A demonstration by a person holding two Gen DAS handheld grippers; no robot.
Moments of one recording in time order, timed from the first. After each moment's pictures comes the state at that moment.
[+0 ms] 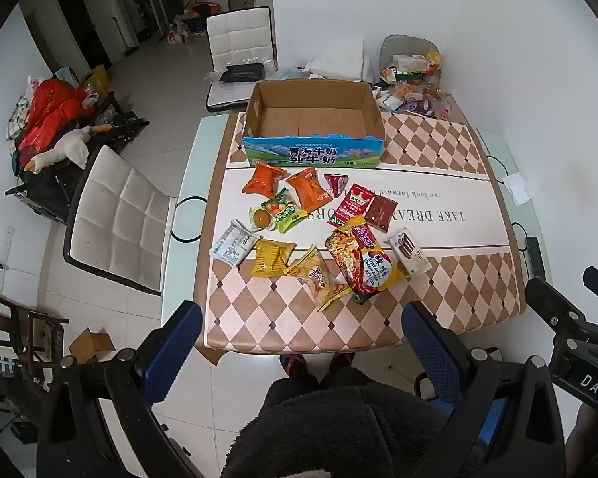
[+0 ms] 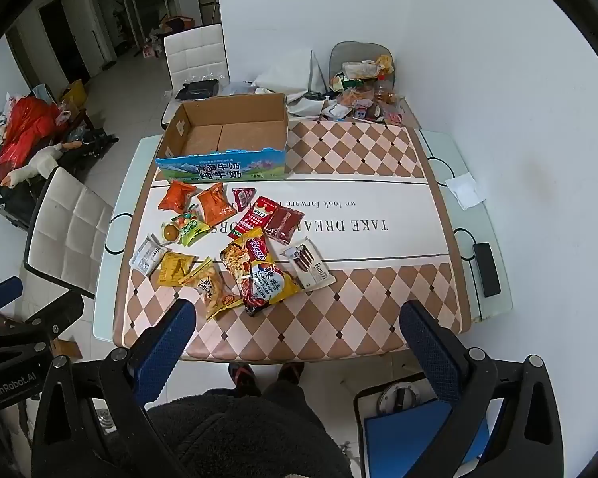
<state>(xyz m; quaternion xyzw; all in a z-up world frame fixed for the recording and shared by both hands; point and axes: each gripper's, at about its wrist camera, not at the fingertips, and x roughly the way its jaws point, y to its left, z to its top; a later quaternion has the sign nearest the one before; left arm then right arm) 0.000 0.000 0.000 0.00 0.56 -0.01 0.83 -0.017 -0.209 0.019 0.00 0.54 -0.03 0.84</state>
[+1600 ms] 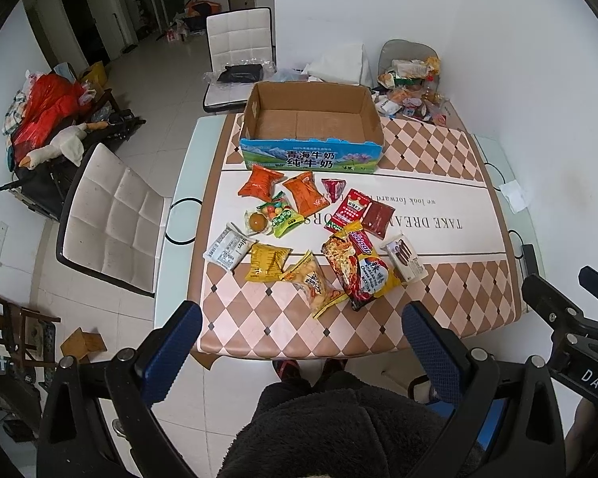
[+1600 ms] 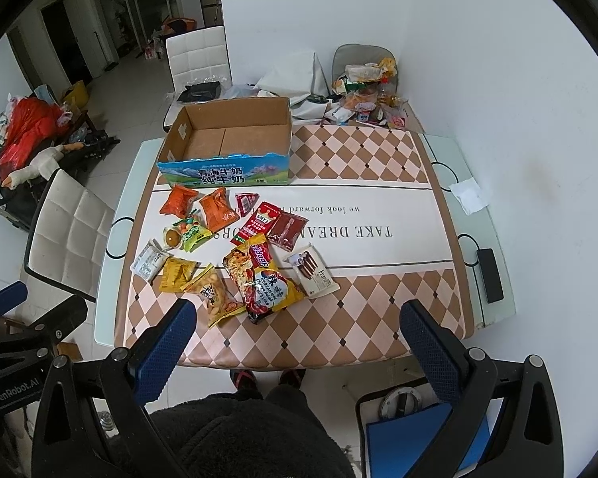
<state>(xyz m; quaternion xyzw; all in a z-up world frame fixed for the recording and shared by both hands) 0.016 -0.011 -0.003 -0.01 0.56 -0.01 0.83 -0.008 -0.205 0.020 0.00 0.54 -0.03 0.84</state>
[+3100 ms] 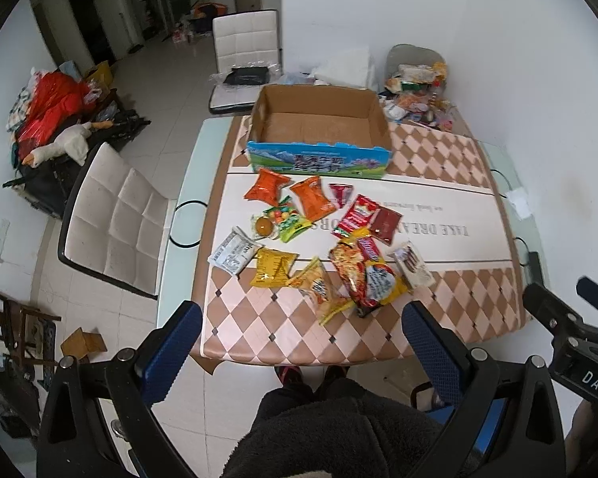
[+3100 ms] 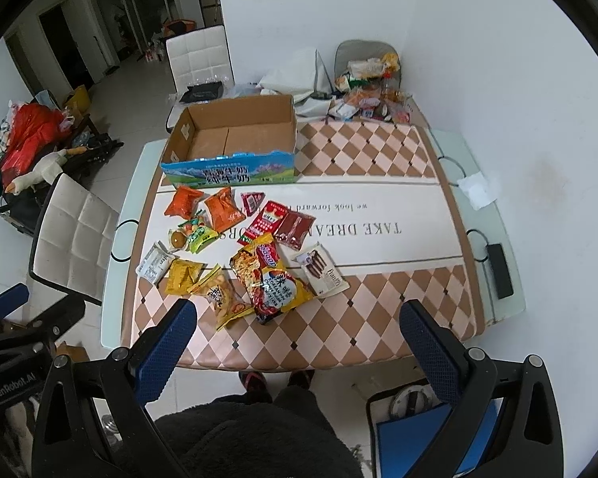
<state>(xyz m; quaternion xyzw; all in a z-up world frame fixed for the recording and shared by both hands) 0.028 0.012 -0.007 -0.02 0.55 0.00 0.83 0.003 -0.201 0.005 0.02 0.54 -0.03 0.84</state>
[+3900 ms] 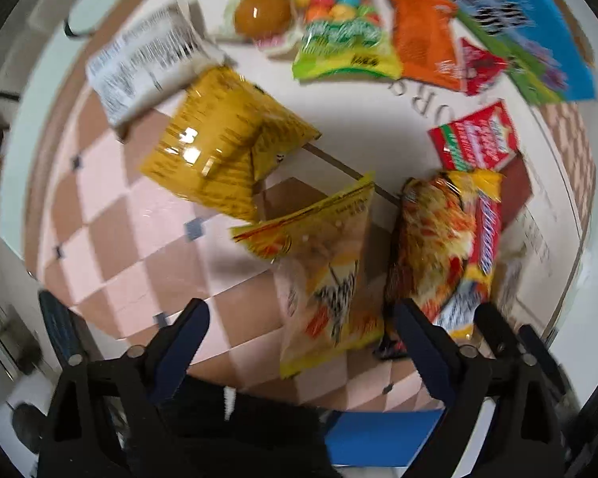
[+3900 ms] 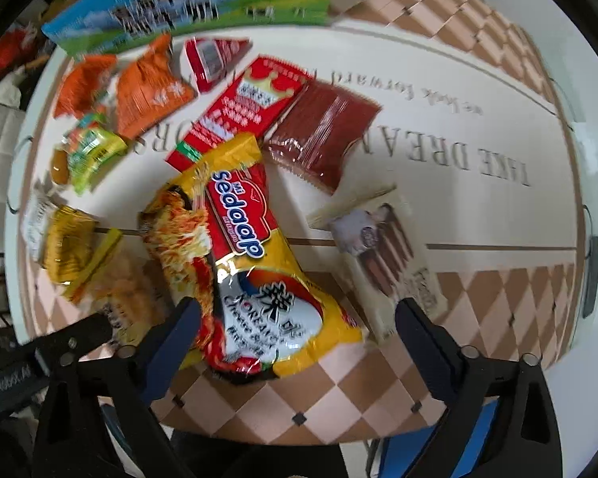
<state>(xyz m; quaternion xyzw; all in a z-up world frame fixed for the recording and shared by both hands) 0.139 0.022 -0.348 -0.25 0.75 0.09 0.61 0.165 -0.183 -0.352 -0.02 0.71 0.00 0.70</state>
